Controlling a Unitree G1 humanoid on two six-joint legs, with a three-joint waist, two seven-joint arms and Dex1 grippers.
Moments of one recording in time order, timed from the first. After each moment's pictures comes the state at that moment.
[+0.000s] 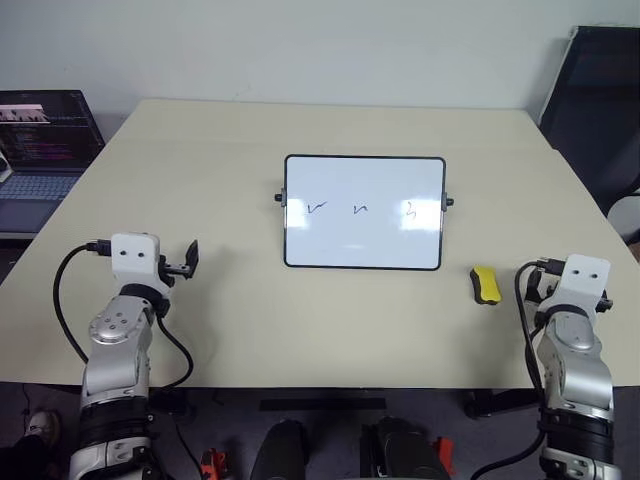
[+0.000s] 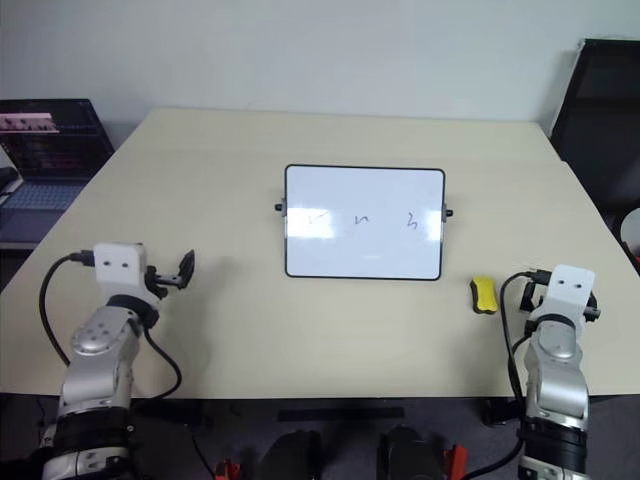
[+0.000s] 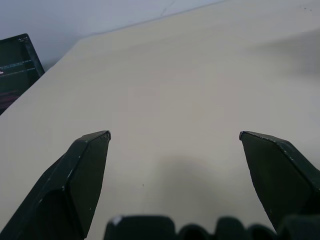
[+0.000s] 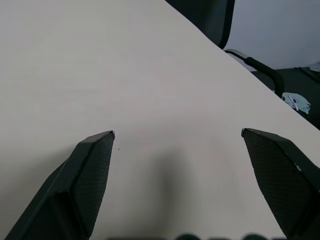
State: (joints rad) left arm -0.23 0.48 0.33 0.19 -0.12 0.10 -0.27; right arm -0.17 -0.25 -0.39 -0.08 -0.01 0.49 -0.18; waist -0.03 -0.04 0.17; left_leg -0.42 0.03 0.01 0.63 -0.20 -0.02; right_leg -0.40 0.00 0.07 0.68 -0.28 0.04
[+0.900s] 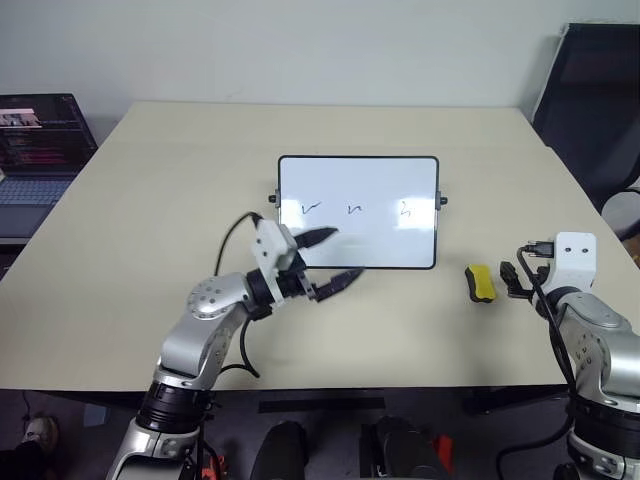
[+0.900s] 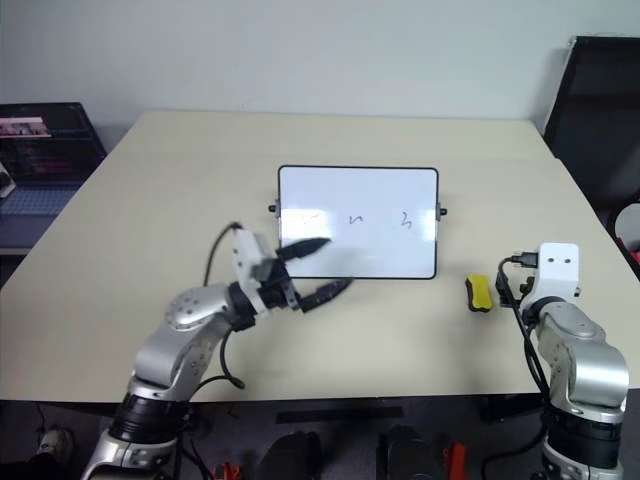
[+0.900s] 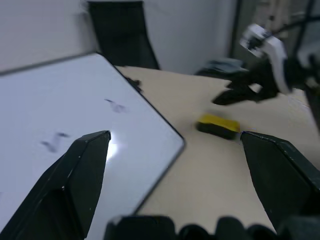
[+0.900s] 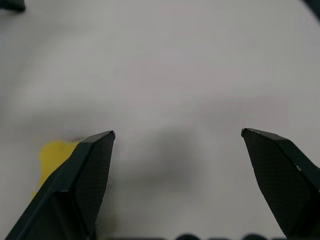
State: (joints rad) left arm -0.32 0.42 -0.13 -0.17 -0.42 0.25 -0.86; right arm -0.25 -0.38 -0.37 -0.40 0.22 1.13 0.09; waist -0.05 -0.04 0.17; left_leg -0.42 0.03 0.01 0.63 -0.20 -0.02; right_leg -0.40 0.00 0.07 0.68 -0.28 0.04
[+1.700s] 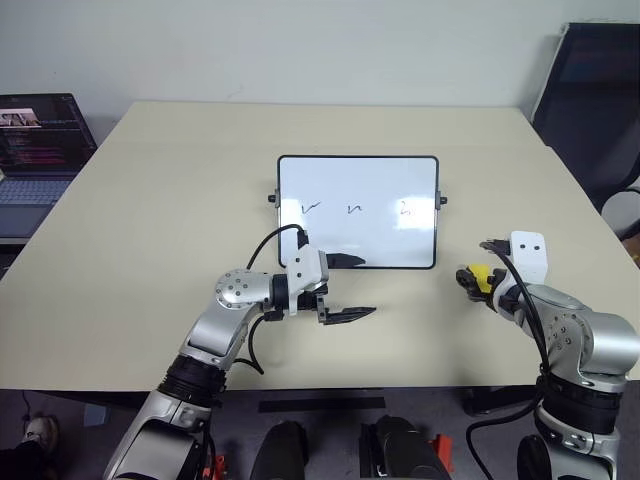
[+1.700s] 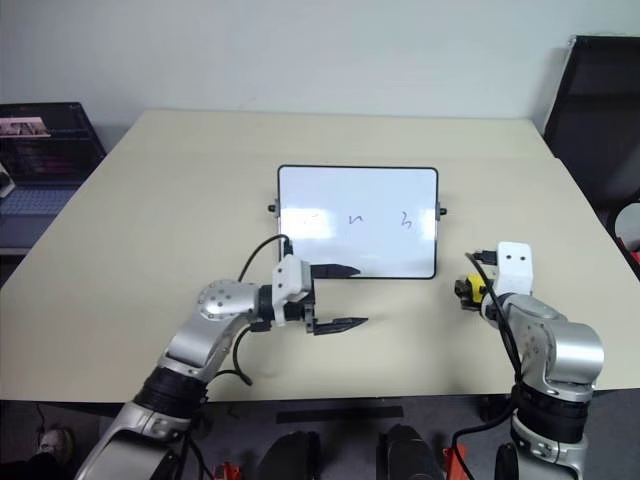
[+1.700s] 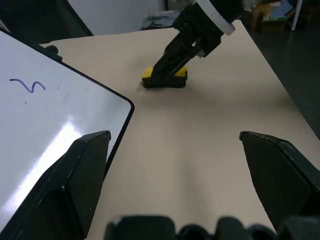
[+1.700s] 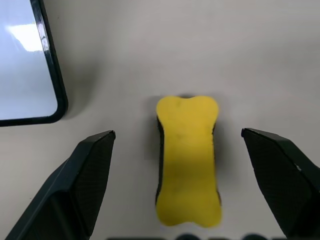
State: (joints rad) left arm -0.44 0.42 -0.25 0.09 -0.23 0.01 -1.08; right arm -0.38 -0.26 -0.33 -0.42 0.26 1.40 0.07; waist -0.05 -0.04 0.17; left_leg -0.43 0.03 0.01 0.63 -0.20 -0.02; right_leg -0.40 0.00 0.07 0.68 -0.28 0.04
